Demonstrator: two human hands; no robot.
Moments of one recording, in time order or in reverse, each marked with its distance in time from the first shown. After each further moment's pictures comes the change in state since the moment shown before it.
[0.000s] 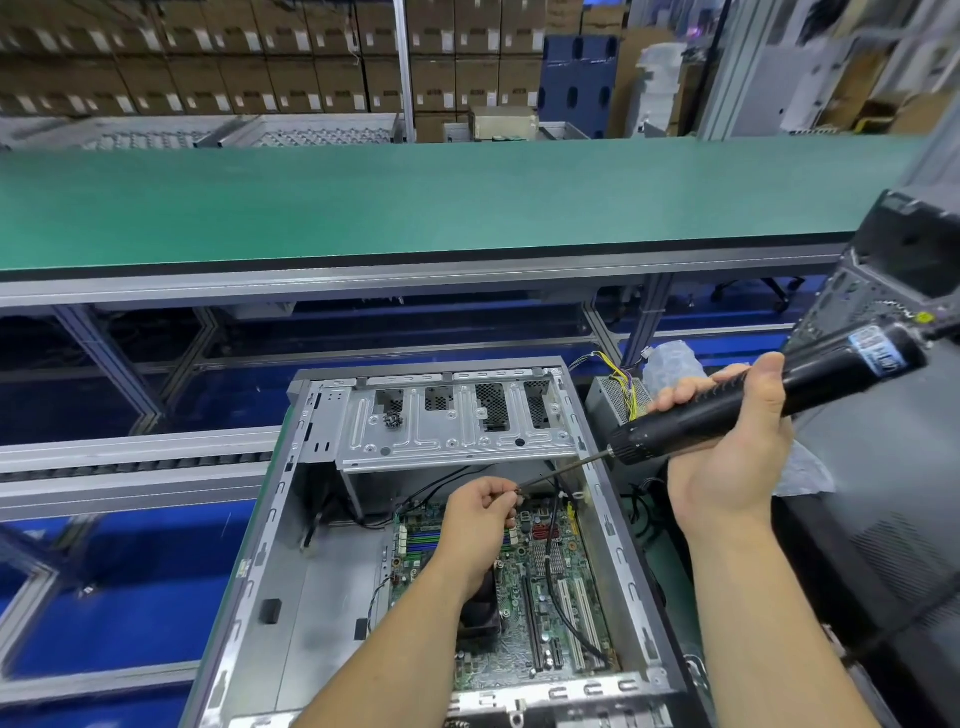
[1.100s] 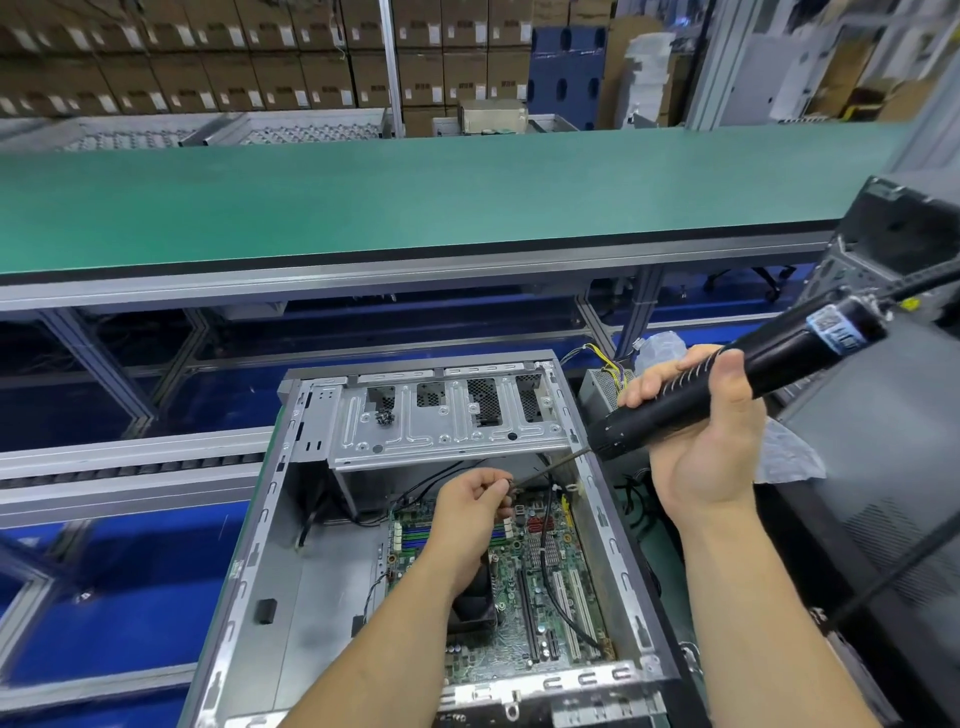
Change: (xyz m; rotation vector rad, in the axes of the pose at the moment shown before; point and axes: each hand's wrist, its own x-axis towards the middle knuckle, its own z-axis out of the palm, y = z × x) left_hand -0.001 0.005 -0.002 -0.094 -0.011 -0.021; right_hand -0.005 -0.003 0.001 -0.053 -0.246 0.004
